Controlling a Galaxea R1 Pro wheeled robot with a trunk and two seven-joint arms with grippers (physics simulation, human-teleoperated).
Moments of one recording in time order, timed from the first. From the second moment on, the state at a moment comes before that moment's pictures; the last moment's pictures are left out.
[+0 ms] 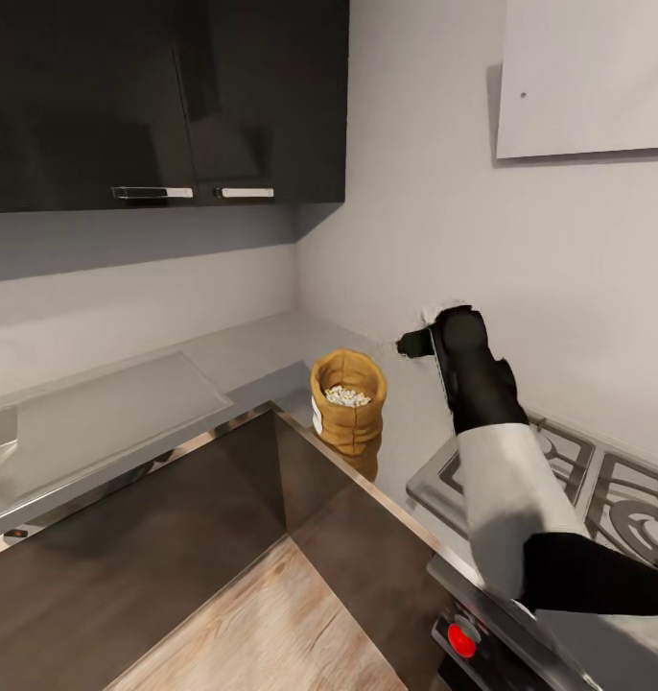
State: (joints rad) left arm 0.00 -0.02 -0.01 -0.03 0.46 -0.07 0.12; right arm -1.16 0.17 -0.07 -1.07 0.54 1.04 0.22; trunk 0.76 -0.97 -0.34
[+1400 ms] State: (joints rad) left arm 0.00 -0.02 -0.01 -0.03 0.46 -0.07 0.12; right arm -1.18 0.17 -0.26 -0.90 0.53 1.04 0.08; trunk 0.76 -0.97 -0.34
